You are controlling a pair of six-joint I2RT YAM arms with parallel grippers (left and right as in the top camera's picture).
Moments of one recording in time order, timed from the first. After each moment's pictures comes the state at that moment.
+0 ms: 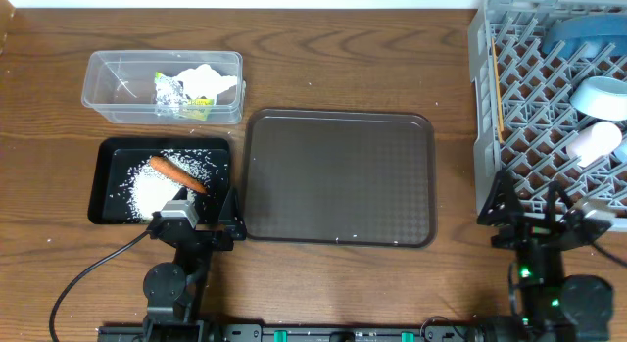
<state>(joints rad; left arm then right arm) -0.05 0.01 0.02 -0.11 0.07 -0.27 0.05 0.14 0.40 -0.27 0.06 0.42</state>
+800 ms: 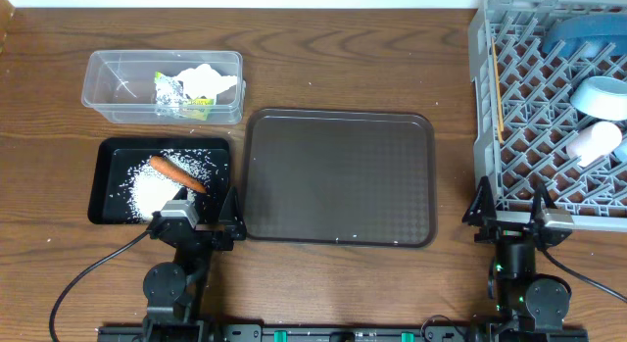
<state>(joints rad) -0.05 0.01 0.02 -0.11 0.07 -0.27 -0.02 0.01 0.01 0.11 0.02 0.23</state>
